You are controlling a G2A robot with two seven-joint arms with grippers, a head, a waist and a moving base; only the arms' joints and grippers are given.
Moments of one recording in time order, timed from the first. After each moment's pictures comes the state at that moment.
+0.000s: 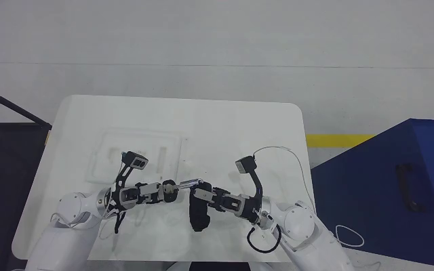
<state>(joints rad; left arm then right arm) 1.46 -0.97 -1.50 -1.61 -0.82 -0.36 -1.36 -1.32 -1.25 1.00 -1.78 0.20 -0.33 0.72</state>
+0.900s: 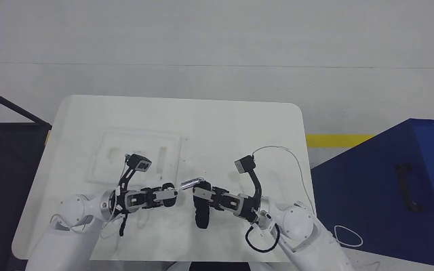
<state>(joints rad) 1.50 -0.97 -1.51 -1.68 -0.70 -0.42 -1.32 -1.32 -1.25 0.99 -1.79 0.20 -0.29 0.69</state>
